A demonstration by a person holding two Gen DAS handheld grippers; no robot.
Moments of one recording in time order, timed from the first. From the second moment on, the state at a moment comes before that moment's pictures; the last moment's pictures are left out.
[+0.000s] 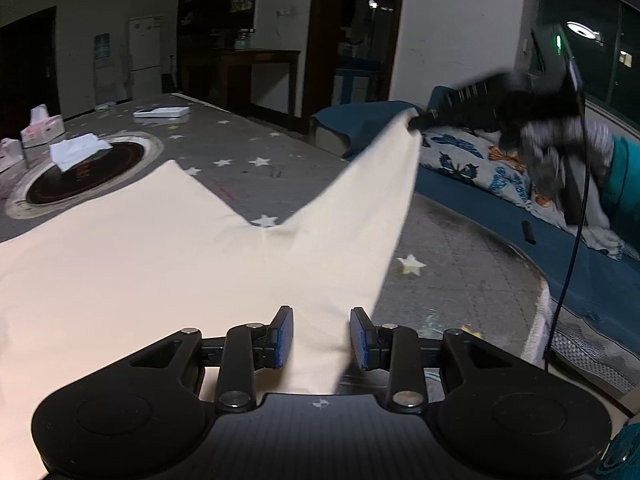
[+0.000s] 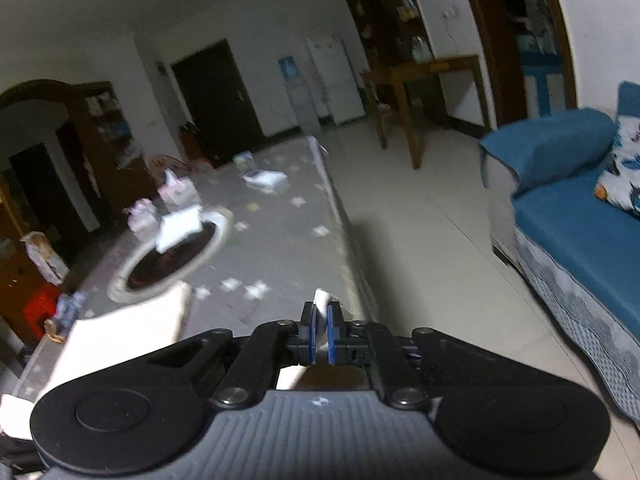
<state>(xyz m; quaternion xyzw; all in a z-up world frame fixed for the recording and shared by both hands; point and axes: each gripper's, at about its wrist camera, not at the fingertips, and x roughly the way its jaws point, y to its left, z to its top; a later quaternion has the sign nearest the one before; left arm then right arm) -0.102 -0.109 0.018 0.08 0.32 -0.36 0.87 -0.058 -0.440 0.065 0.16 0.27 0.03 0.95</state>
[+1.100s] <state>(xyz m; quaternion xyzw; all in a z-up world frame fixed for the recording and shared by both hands) -0.142 0.053 0.045 -0.02 0.29 -0.17 0.94 -0.054 -0.147 0.054 0.02 0.38 0.41 0.83</state>
